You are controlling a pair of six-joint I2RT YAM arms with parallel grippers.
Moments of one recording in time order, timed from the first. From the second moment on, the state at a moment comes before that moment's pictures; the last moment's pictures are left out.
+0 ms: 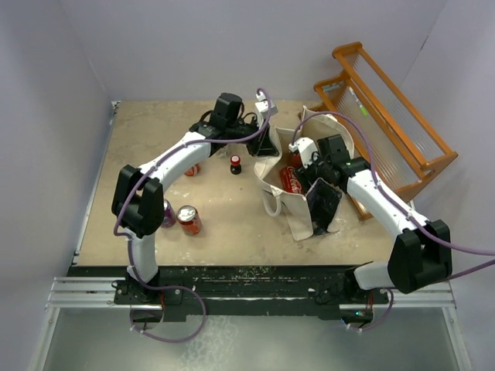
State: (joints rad) left arm -0.55 1.94 1.67 -0.25 0.84 0.04; right arm 0.33 1.39 1.08 -0.64 -0.11 -0.39
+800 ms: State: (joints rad) left arm -0.51 1.92 1.62 -0.16 0.81 -0.15; right arm 0.29 1.62 1.09 -0.51 -0.02 -0.30
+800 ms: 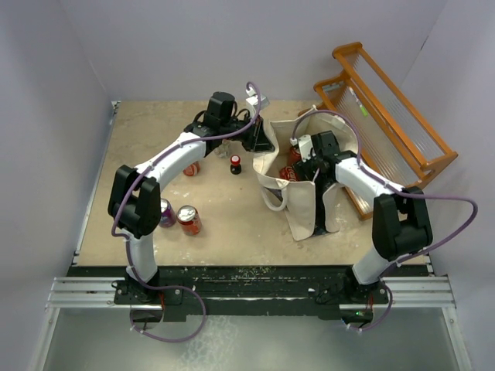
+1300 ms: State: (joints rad) left arm -0.51 1.91 1.62 -0.16 0.79 -0.13; right arm 0.28 1.66 1.02 -0.35 -0.02 -0.33
